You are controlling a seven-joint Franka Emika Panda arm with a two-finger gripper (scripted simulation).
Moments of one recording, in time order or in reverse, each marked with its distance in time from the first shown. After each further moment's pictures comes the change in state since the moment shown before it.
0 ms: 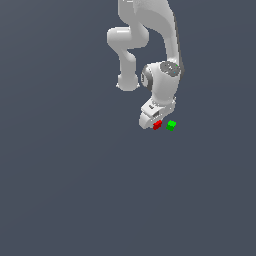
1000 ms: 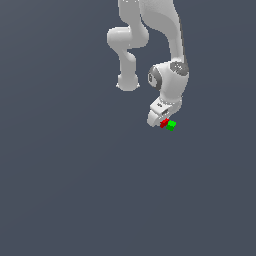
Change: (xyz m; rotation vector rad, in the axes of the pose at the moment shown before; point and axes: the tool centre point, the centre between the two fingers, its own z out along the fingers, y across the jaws) arm 0.007 -0.045 0.010 0.001 0.000 0.001
